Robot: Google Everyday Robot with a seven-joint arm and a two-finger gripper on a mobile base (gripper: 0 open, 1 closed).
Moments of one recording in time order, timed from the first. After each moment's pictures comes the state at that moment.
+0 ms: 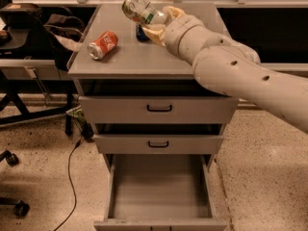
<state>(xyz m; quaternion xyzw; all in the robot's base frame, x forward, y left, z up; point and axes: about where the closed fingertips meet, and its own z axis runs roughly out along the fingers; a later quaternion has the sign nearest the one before) 0.696 -0.024 0.997 -0.33 0.62 0.00 0.71</state>
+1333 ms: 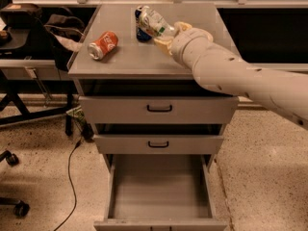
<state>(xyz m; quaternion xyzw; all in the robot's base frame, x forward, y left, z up) 0.727 -0.061 0.946 -0.29 0.68 -0.03 0.68</state>
